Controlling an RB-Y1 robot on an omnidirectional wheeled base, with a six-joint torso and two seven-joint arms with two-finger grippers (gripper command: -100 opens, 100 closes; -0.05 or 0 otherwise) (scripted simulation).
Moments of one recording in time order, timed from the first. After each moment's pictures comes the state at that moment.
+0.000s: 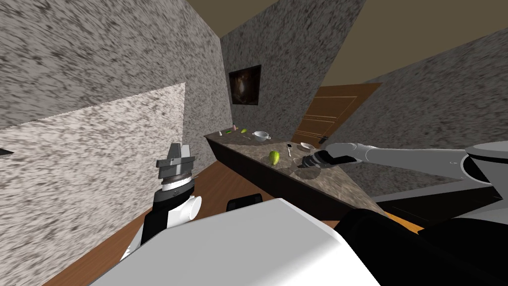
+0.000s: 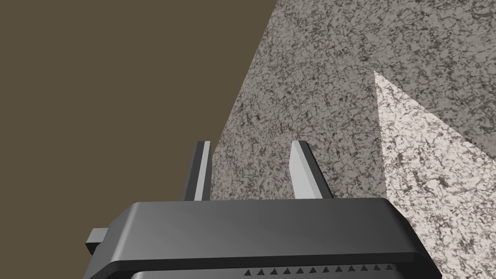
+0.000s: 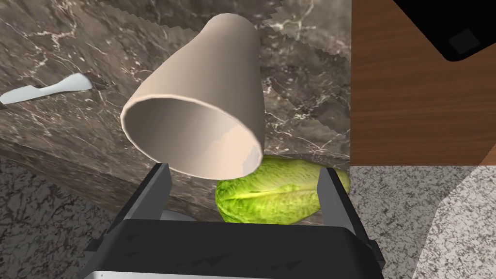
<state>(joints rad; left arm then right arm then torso) 0.48 0.01 -0.04 -2.31 -0.04 -0.55 -0.13 0.91 -1.95 -0.20 -1.42 0.58 -0.72 -0.20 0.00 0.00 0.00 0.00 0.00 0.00</state>
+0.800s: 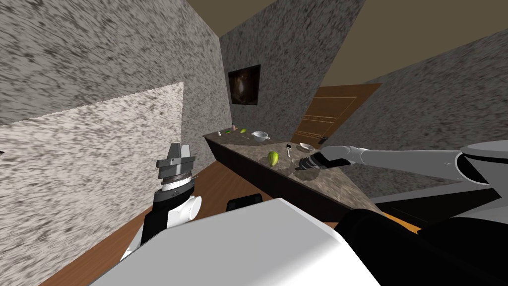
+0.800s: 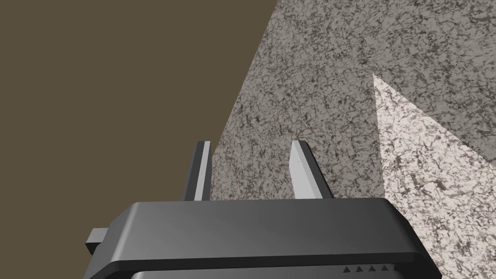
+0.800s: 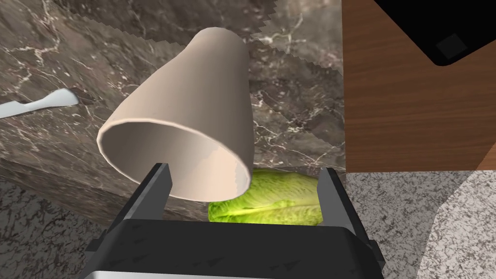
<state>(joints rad) 0.48 0.01 -0.04 -2.31 -0.04 -0.55 -0.13 0.92 -1.96 -0.18 -1.54 0.66 -0.63 -0.31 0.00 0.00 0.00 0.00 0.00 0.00</state>
